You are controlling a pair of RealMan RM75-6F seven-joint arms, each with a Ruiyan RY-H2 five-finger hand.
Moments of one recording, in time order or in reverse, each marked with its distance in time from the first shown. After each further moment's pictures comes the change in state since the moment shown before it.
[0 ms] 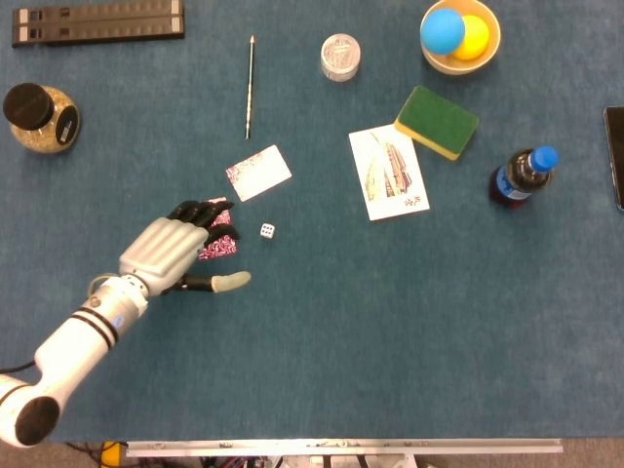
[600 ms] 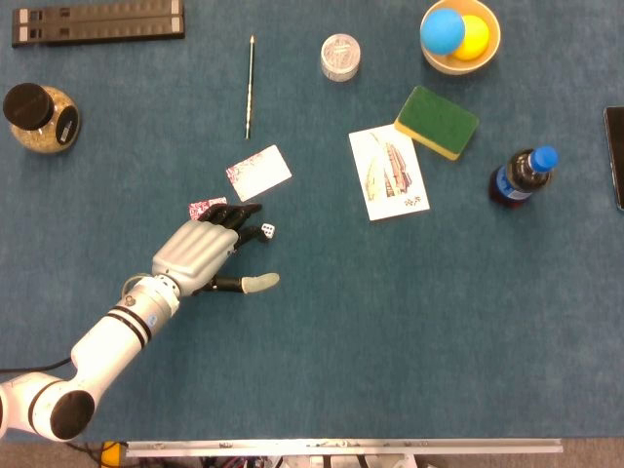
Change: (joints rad) left arm -0.045 -0.098 0.002 0.013 -0.093 0.021 0.077; right arm -0.019 0.012 -0.004 0.009 -0.003 0.022 0.030
